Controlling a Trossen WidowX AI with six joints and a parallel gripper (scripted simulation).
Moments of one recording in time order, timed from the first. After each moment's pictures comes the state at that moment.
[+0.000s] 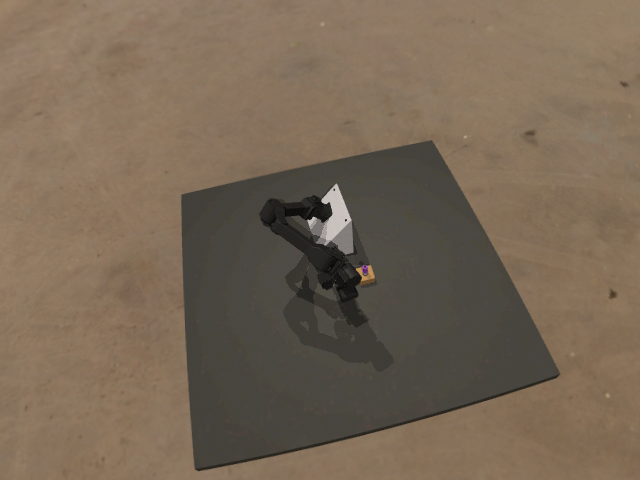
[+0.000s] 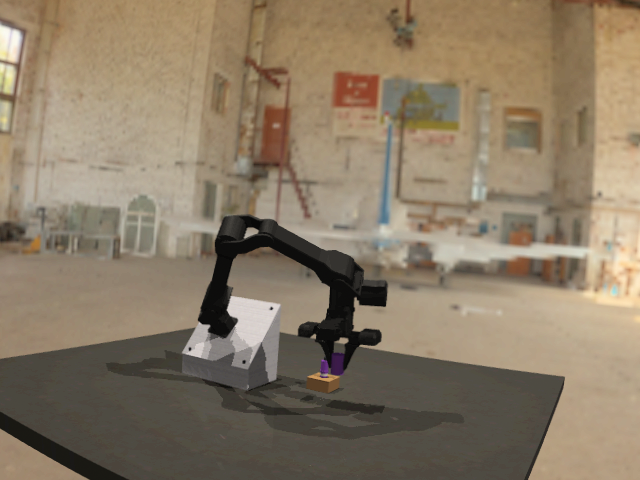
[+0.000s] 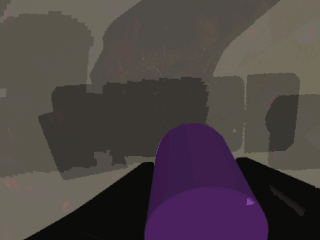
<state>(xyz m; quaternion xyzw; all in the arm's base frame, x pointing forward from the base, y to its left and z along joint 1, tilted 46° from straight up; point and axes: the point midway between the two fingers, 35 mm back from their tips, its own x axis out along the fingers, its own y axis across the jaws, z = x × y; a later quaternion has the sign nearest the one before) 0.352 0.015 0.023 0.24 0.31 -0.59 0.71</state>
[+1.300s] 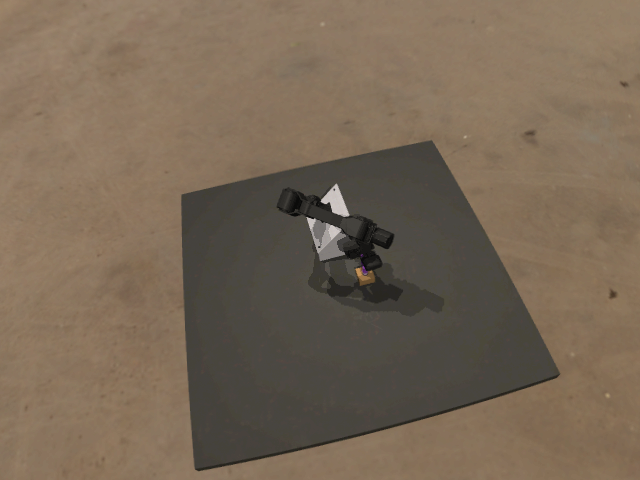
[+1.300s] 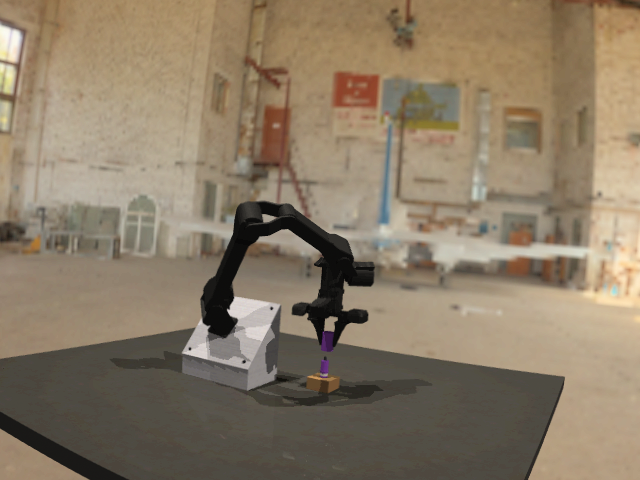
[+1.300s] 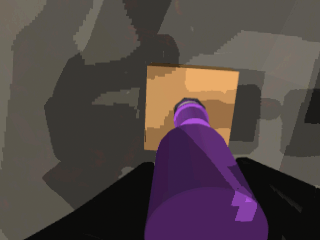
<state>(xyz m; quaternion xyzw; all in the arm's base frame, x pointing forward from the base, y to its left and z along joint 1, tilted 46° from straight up) 0.261 0.103 -0.044 0.23 0.31 -0.59 0.71</state>
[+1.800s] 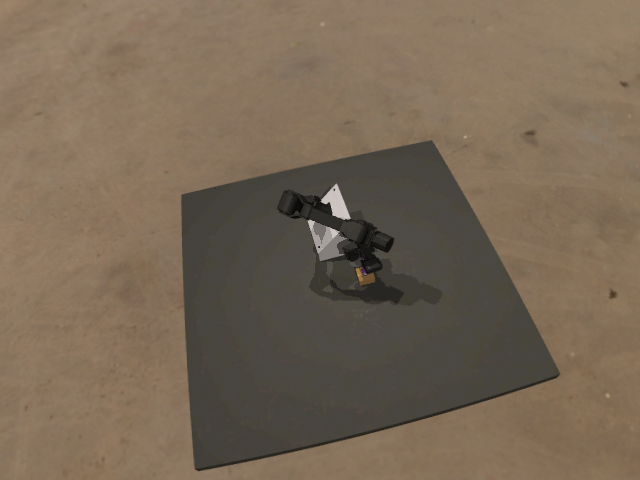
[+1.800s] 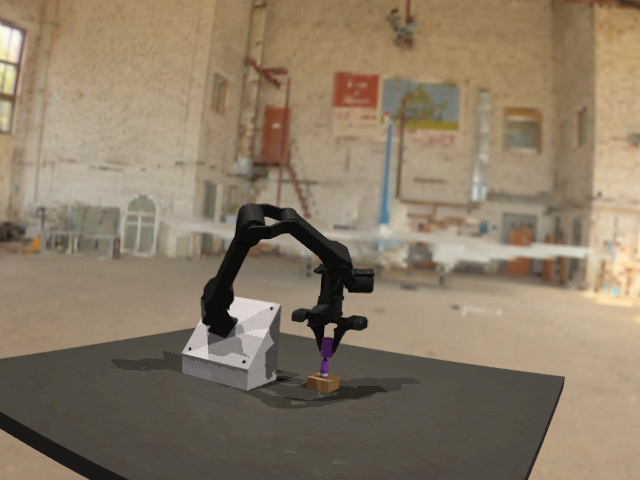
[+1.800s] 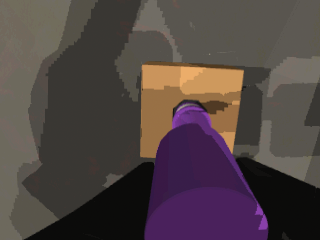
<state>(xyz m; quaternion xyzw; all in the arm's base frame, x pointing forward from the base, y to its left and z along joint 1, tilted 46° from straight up) 0.262 0.092 -0.057 0.23 0.30 -0.60 0.71</state>
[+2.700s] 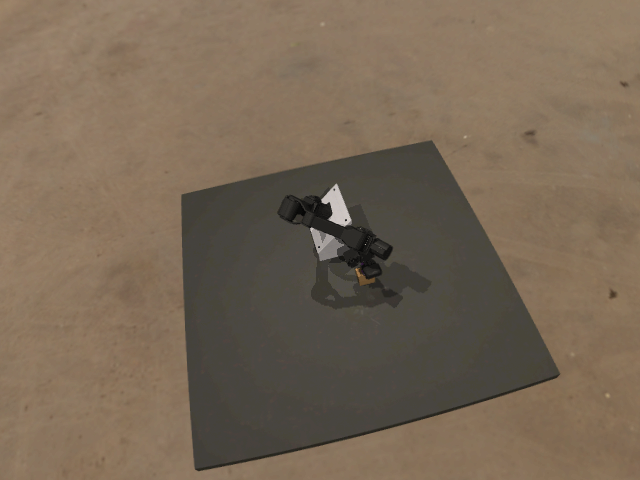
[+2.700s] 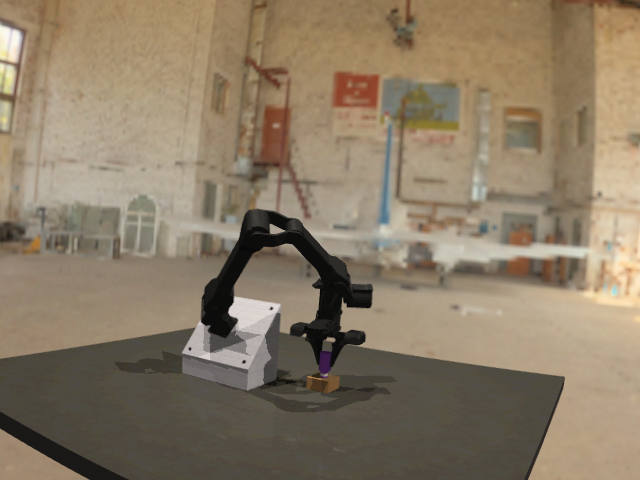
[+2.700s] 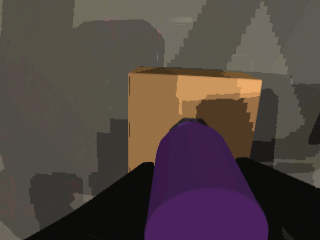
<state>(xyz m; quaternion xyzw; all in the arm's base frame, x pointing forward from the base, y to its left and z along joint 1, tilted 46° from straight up) 0.264 0.064 -0.082 0.23 0.30 -0.60 0.71</state>
